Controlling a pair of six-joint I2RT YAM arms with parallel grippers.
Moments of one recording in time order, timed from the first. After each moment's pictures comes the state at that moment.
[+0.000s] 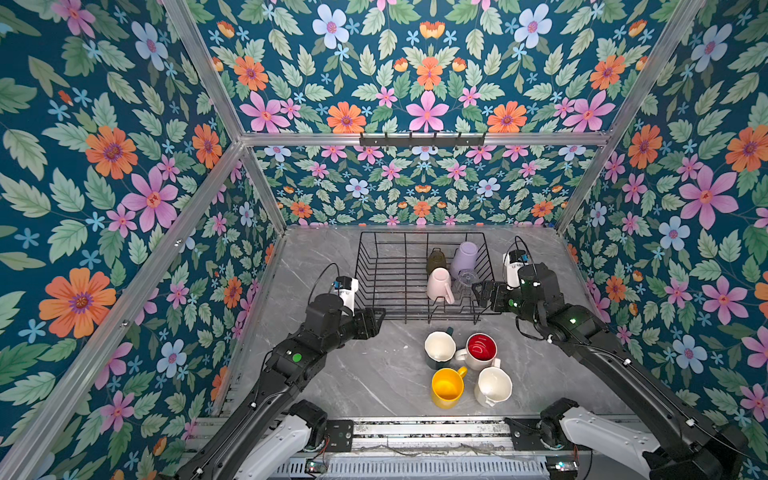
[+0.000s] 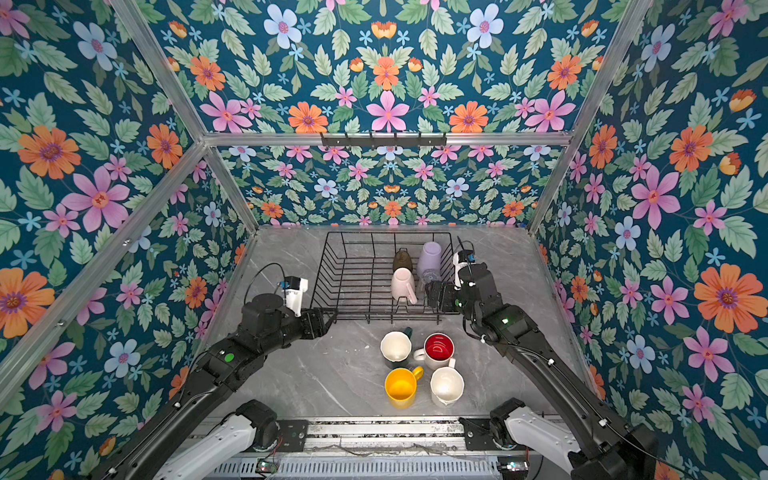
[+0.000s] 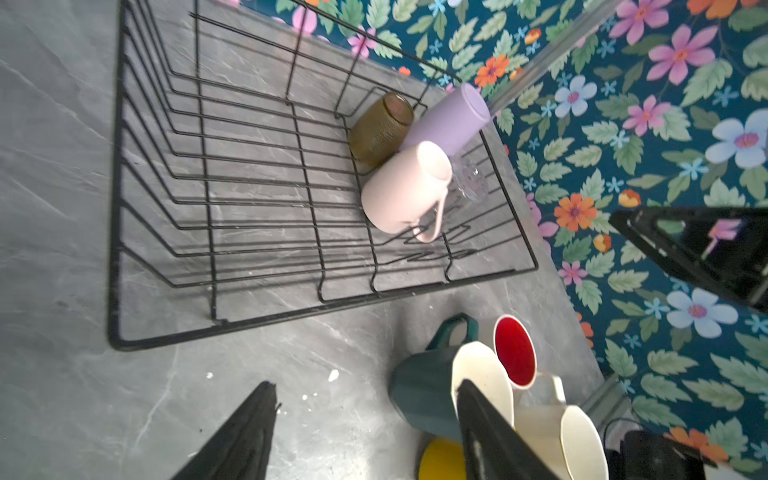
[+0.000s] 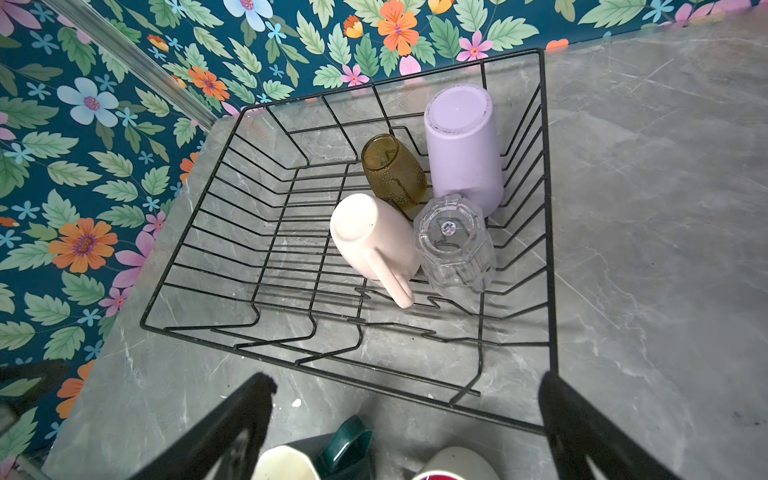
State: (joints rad) left arm -0.62 0.79 0.72 -0.47 0.13 -0.55; right arm 0.48 1.02 0.96 -0.52 0.03 0.47
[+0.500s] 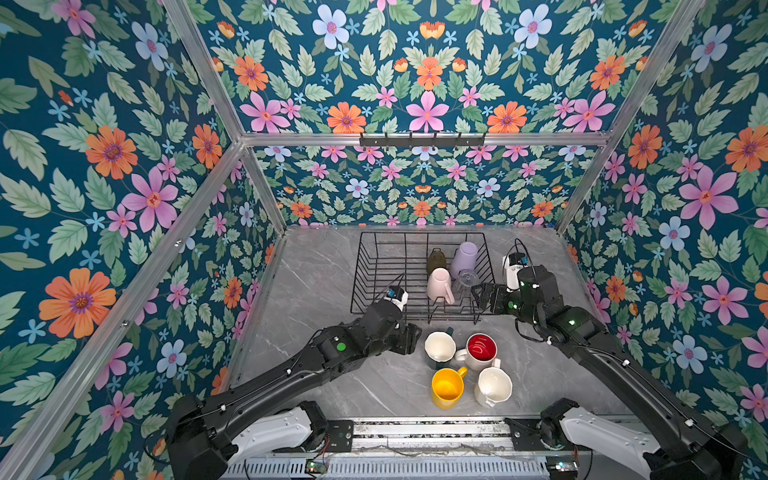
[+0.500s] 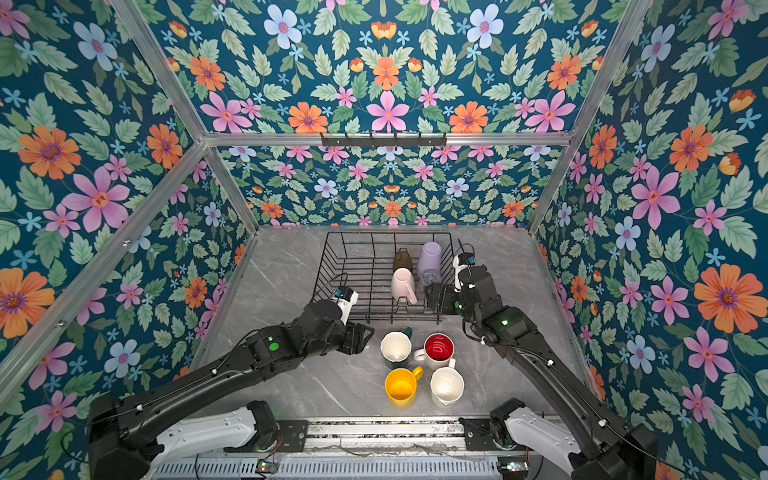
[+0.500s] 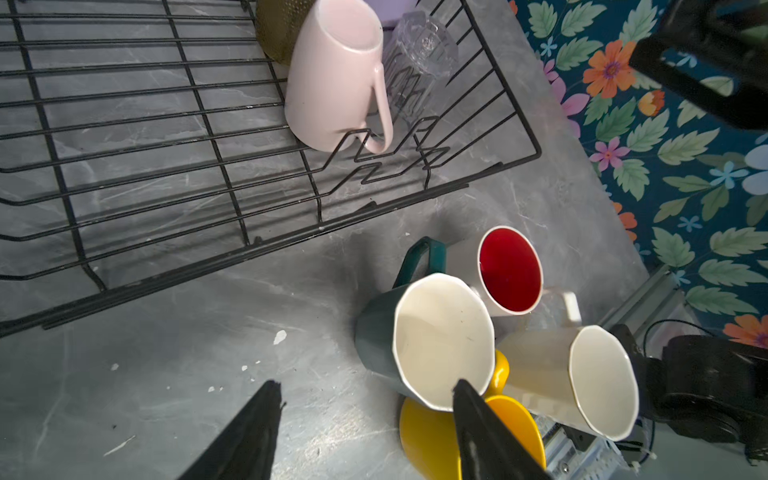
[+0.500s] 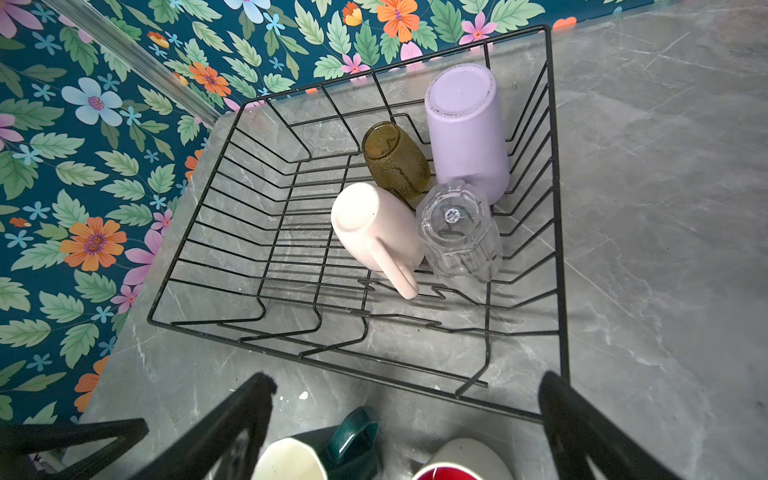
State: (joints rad) left arm -1.00 1.09 0.87 -0.52 -0.10 -0.58; right arm 0.48 1.01 0.93 -0.52 0.01 0.49
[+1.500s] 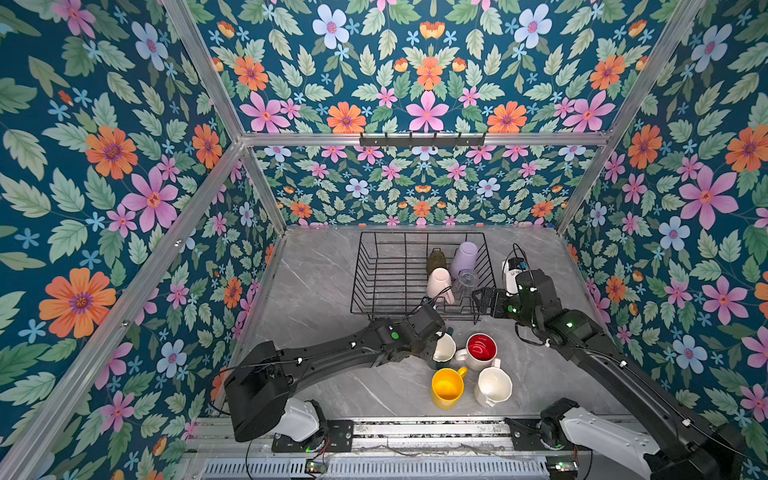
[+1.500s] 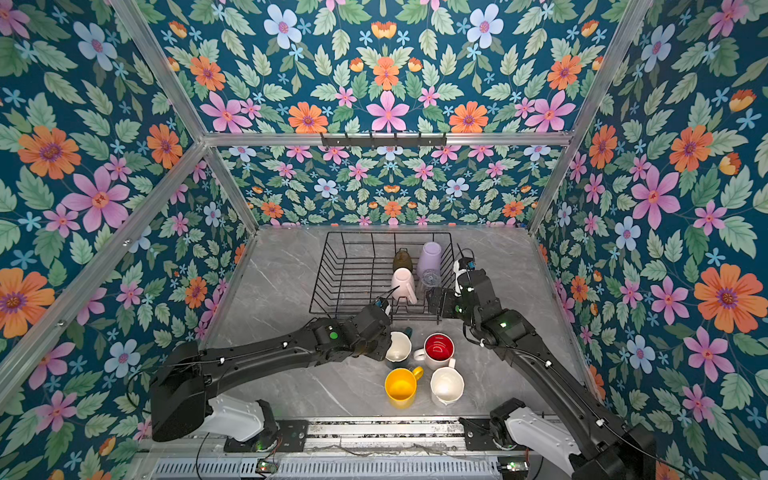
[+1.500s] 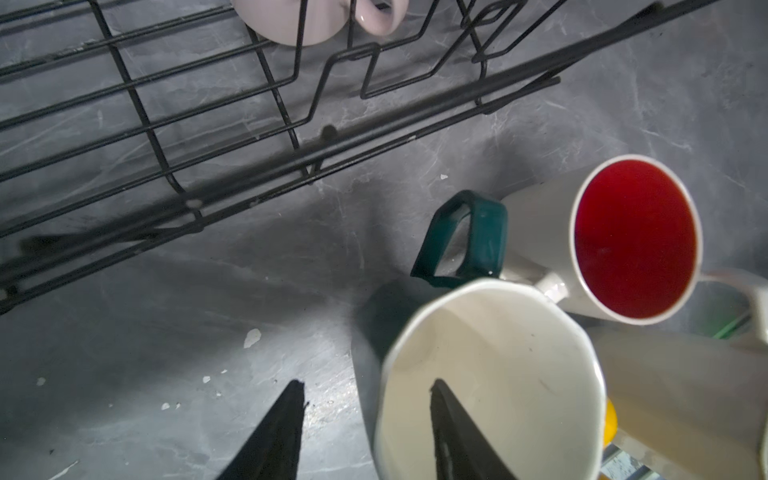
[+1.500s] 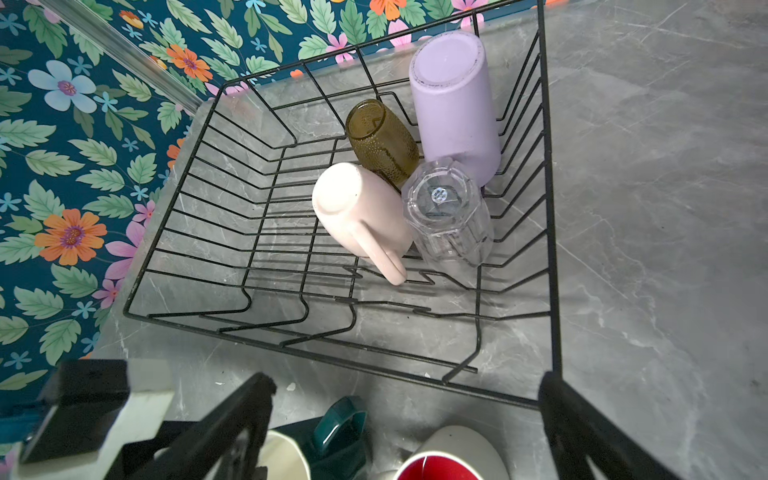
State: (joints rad) left arm -1.10 1.46 0.99 -0.54 -0.17 -0.59; right arm 0.48 1.01 0.89 -0.52 0.01 0.49
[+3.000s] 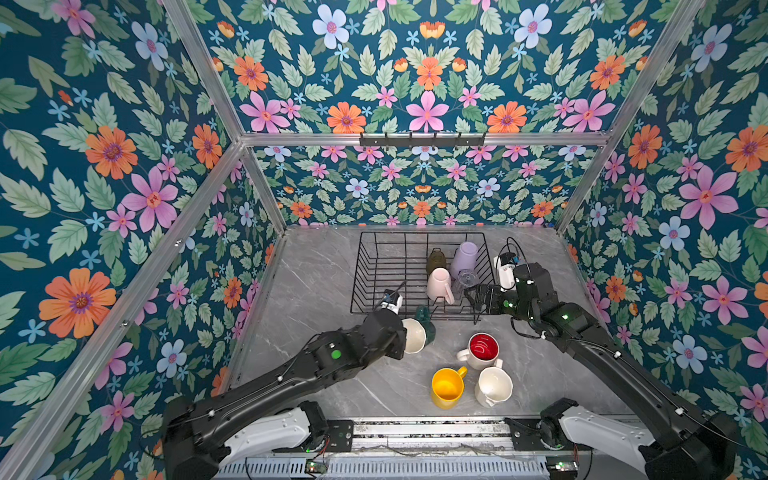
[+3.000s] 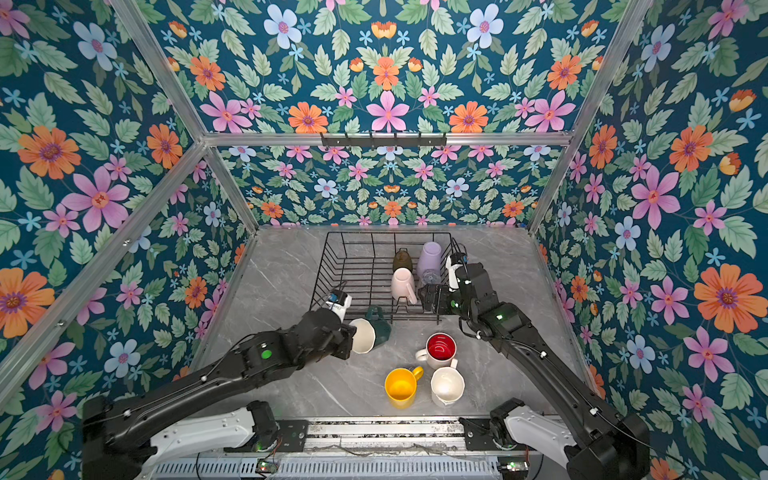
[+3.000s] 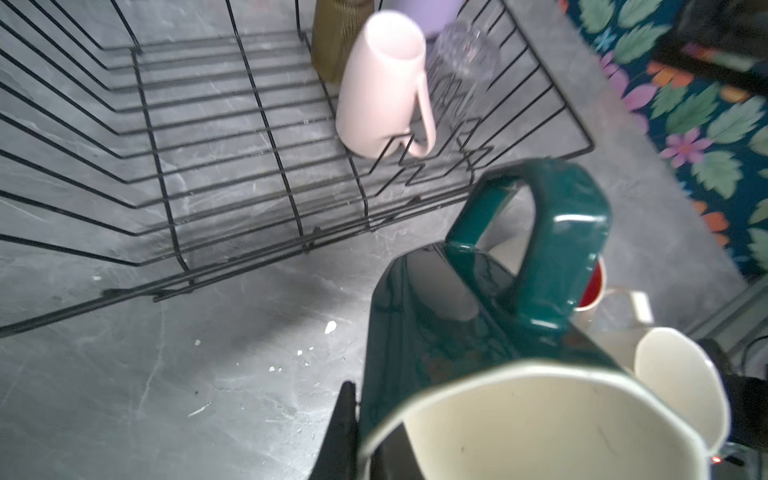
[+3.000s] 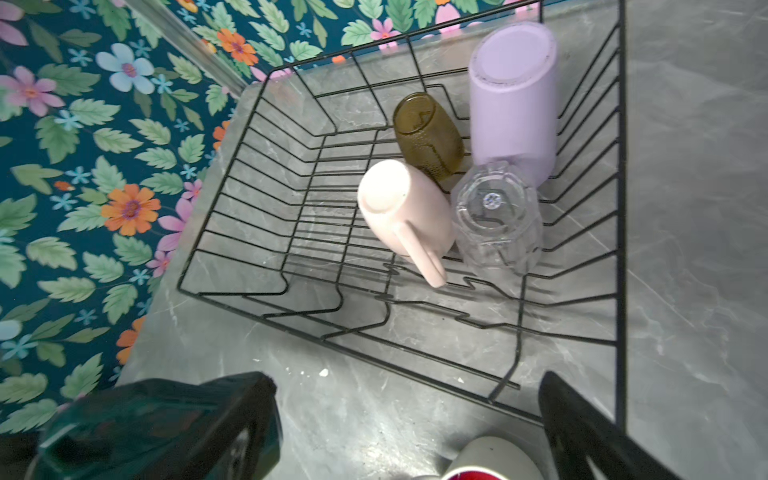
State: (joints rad) left arm -1.04 0.93 0.84 -0.61 -0.29 -0.57; right arm 0.47 1.06 0.94 -0.48 -0.16 0.47
